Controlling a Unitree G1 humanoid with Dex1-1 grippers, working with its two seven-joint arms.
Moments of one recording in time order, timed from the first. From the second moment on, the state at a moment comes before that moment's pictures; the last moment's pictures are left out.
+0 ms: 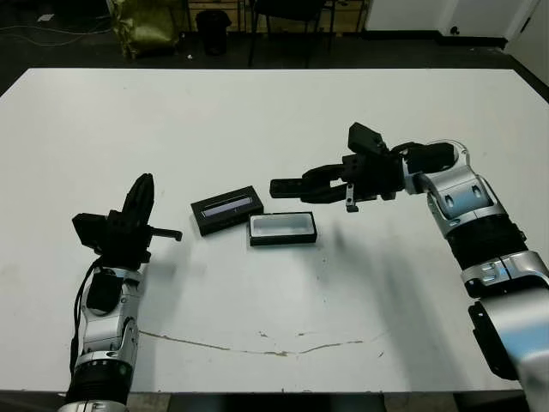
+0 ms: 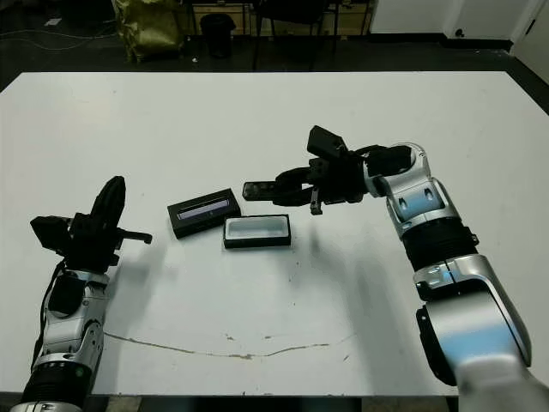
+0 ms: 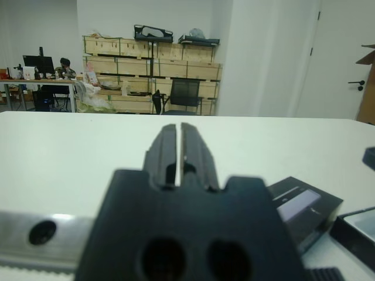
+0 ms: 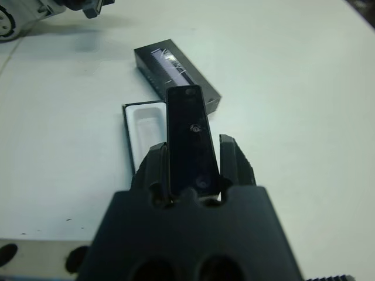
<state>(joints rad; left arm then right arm) -0.17 0.17 0.18 0.40 -0.24 -0.50 -0.32 -0.87 -0.44 0.30 0.63 0.03 0.15 1.28</state>
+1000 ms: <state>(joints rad) -0.17 0.17 0.18 0.41 -0.23 -0.52 -0.32 -0.86 -0.42 0.41 0.60 -0.05 0.22 1.29</state>
